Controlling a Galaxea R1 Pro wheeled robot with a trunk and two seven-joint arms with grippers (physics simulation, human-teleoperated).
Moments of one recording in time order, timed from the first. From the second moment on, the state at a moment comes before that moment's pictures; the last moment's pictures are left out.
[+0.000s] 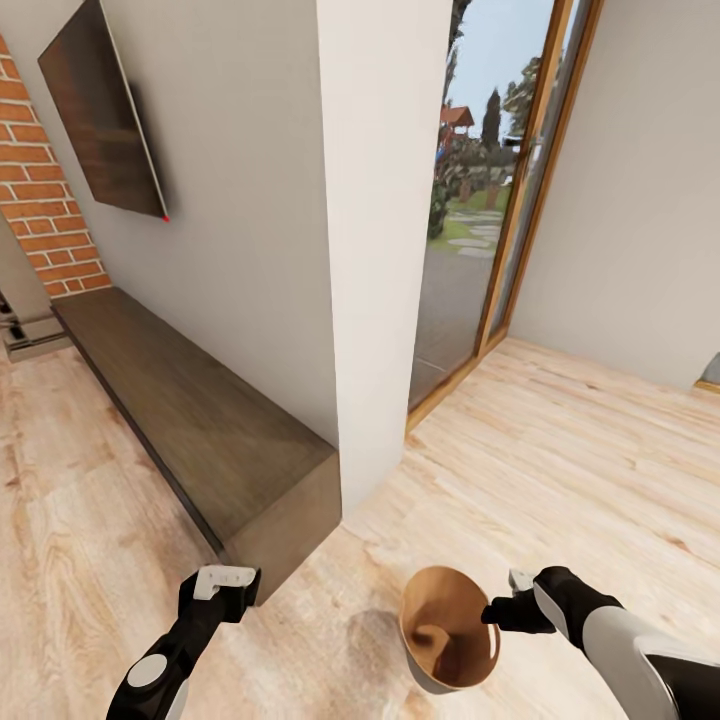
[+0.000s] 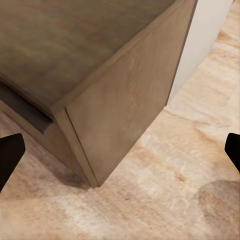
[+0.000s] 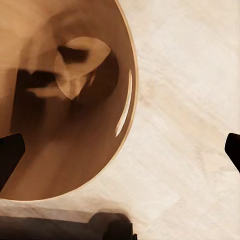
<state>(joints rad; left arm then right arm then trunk) -0.09 0.04 -0.02 -1.32 -0.01 0.18 -0.04 -0.79 -0.15 -0.13 -0.11 0.16 0.52 0.26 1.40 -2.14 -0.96</state>
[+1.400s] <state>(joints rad) -0.09 0.04 -0.02 -1.32 -0.01 0.18 -0.05 -0.79 -0.15 -0.12 -0.11 0.16 0.50 0.26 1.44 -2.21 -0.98</state>
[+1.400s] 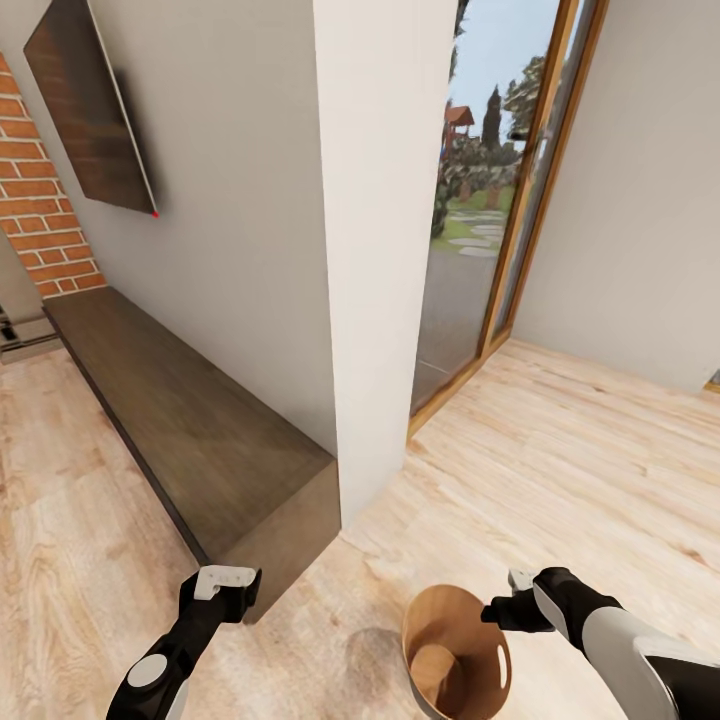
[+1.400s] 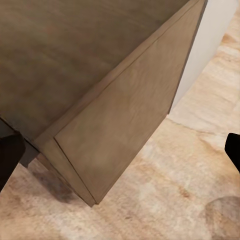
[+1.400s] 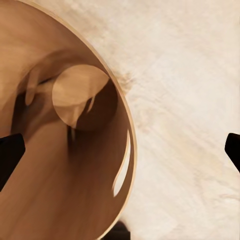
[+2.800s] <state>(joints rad) -0.09 0.04 -0.02 -1.32 -0.01 0.18 -0.05 -0.83 -0.13 -0.12 -0.28 0.16 0.68 0.25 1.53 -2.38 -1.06</state>
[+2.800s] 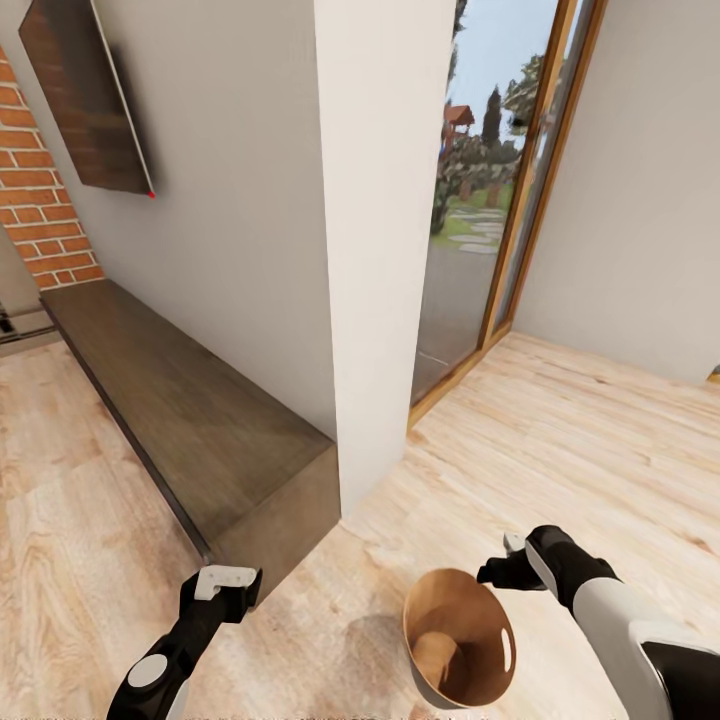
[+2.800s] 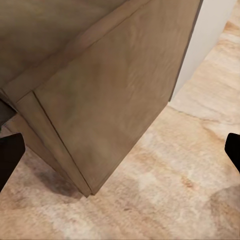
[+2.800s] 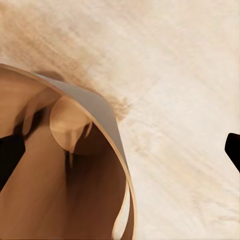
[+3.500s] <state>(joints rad) -0.08 0.04 -0.02 -1.32 -0.01 0.19 -0.05 -0.83 -0.11 -0.12 -0.28 0.15 0.68 0.24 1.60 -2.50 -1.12</state>
